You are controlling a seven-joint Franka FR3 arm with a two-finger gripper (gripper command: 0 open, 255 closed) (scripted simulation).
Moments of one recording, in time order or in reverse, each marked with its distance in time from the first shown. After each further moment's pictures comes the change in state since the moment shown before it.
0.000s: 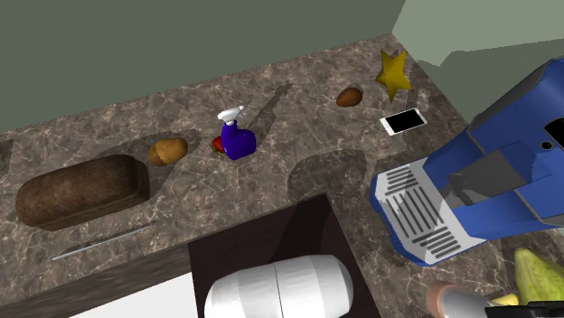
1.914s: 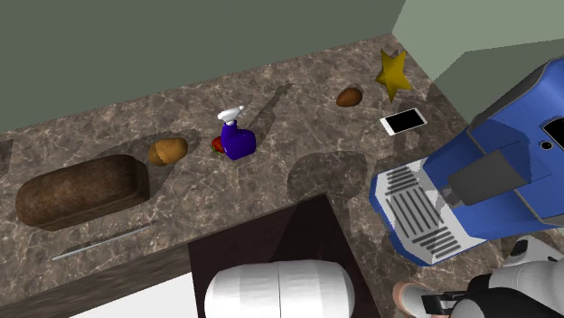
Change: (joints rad) arm -0.133 -0.316 -0.230 -0.390 -0.230 0.098 0.011
